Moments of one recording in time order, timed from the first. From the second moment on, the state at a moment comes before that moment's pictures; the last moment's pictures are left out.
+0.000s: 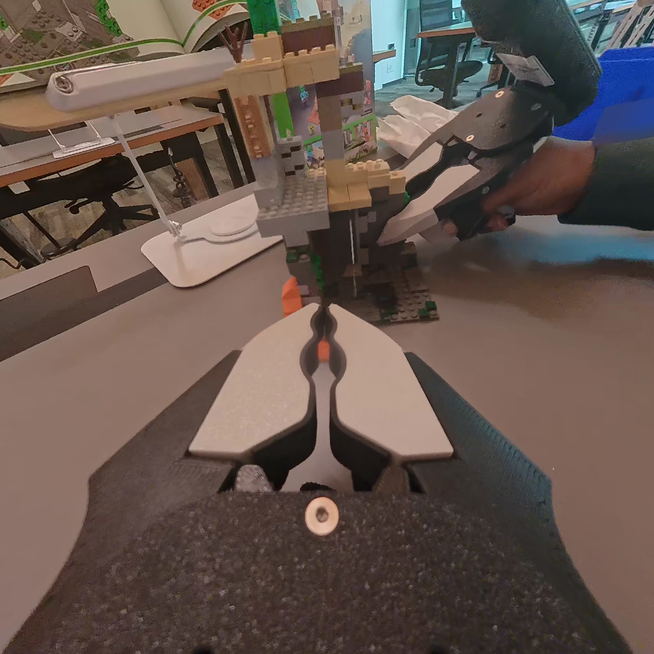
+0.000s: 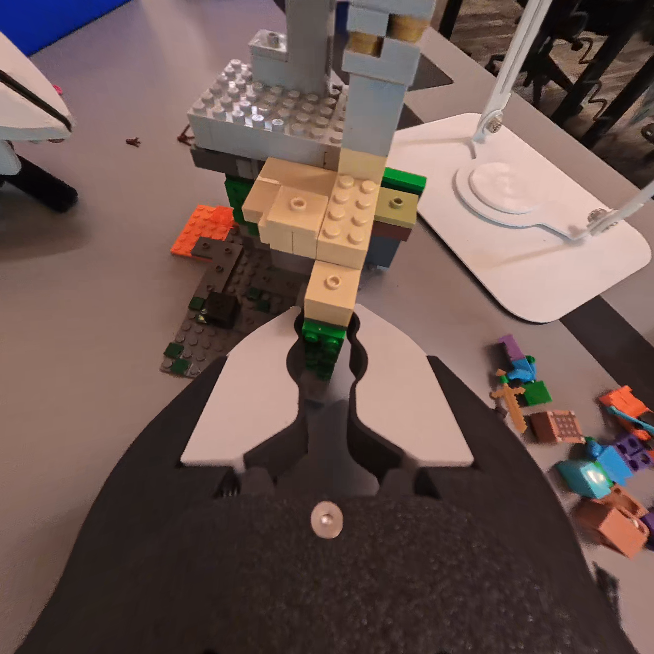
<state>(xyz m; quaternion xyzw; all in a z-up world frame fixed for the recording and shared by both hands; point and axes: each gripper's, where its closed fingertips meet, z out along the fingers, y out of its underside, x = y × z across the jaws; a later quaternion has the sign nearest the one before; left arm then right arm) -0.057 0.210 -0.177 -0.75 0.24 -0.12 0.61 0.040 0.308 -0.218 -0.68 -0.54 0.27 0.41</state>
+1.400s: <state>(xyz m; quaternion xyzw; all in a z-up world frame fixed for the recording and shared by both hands) -0.060 0.209 -0.174 -0.75 0.24 -0.10 0.61 0.100 0.250 -0.140 -0.67 -0.34 0.32 0.58</state>
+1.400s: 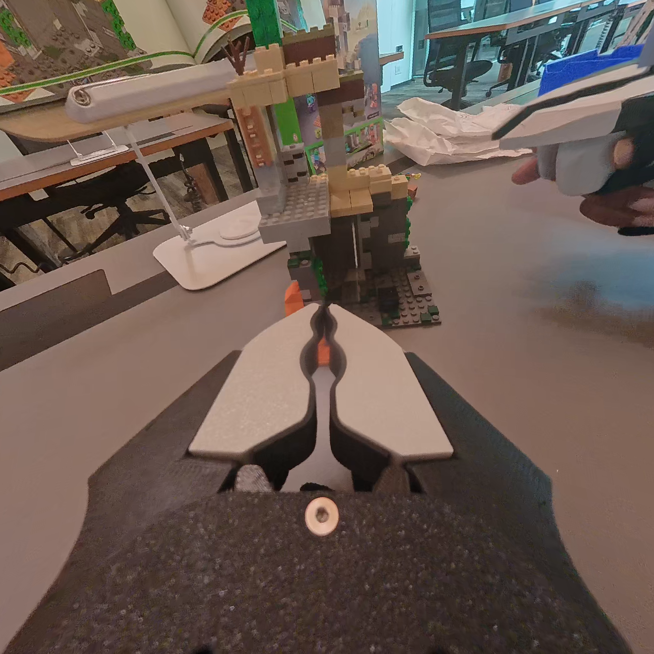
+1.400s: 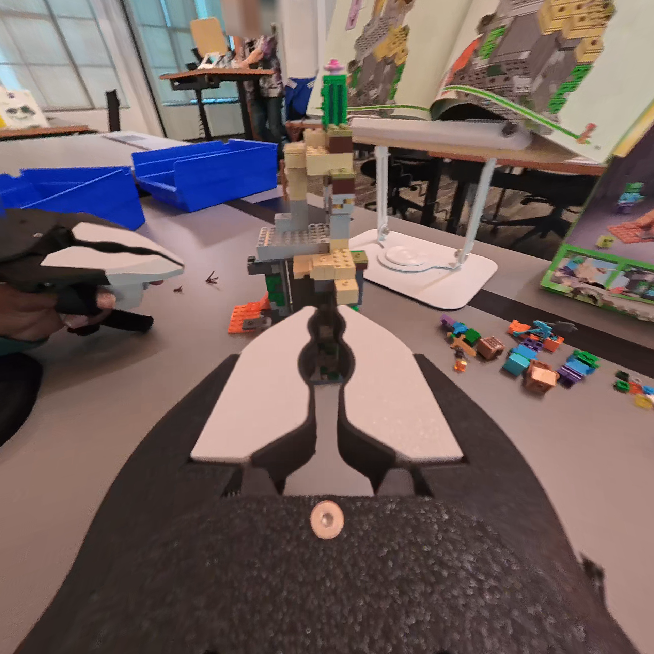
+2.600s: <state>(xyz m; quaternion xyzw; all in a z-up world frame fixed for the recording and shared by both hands) -0.162 0.133 -0.143 -0.74 0.08 -0.02 0.67 0.109 0.229 -0.134 -0.62 -0.33 0.34 0.62</state>
